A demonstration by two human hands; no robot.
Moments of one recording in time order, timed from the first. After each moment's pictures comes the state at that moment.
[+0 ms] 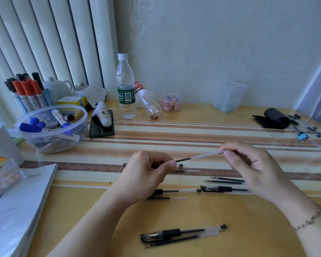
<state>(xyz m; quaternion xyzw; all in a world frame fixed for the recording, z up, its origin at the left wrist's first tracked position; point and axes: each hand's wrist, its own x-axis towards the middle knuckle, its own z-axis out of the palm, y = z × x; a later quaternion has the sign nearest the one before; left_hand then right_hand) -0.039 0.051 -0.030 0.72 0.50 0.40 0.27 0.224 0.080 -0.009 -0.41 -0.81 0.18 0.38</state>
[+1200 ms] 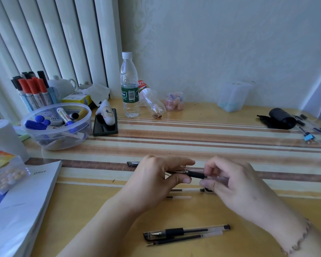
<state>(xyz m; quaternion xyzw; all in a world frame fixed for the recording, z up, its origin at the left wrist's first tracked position) -0.024 0.042 -0.031 0.75 0.48 0.40 0.21 0.189 0.054 -0.017 -0.43 -0.86 0.13 0.27</state>
